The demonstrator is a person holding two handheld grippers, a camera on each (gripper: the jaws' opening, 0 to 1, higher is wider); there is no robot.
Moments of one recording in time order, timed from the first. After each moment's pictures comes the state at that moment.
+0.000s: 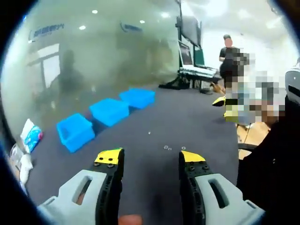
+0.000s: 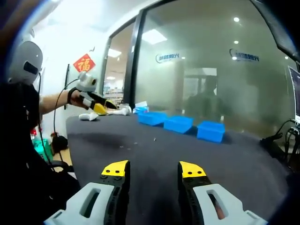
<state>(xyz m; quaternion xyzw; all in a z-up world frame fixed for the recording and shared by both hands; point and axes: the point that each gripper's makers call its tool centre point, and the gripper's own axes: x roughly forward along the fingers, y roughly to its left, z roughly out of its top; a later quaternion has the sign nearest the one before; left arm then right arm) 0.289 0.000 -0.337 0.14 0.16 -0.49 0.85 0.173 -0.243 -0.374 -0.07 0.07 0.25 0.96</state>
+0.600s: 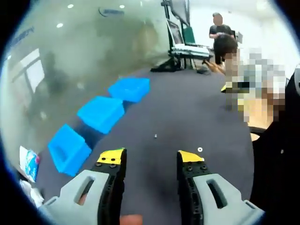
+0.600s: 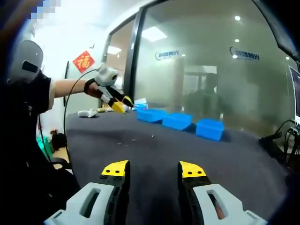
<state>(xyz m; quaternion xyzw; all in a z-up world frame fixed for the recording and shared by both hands) 0.335 -0.043 -0.351 0.24 0.21 -0.52 0.80 0.174 -0.249 -0.378 -0.08 0.08 0.25 0.96</state>
